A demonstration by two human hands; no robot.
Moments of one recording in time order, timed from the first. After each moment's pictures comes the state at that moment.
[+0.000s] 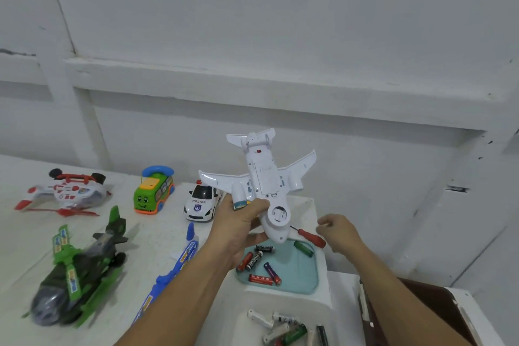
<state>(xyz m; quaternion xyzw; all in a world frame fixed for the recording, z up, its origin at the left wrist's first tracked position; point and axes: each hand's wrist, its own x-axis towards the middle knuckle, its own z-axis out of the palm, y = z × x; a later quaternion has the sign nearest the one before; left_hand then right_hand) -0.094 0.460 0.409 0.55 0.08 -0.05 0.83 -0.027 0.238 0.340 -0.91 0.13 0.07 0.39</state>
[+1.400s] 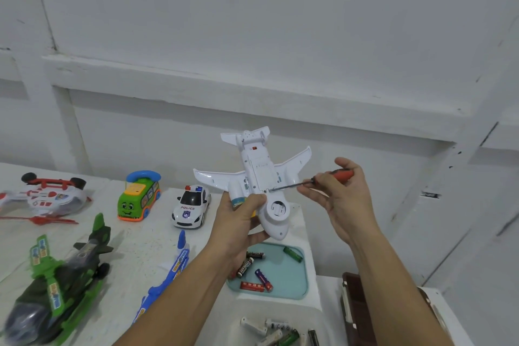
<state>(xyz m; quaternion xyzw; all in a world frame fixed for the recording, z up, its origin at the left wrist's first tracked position) -0.089 0.456 0.417 0.49 0.05 -0.04 0.87 -0.079 0.286 0.467 -0.56 0.00 -0.13 0.82</state>
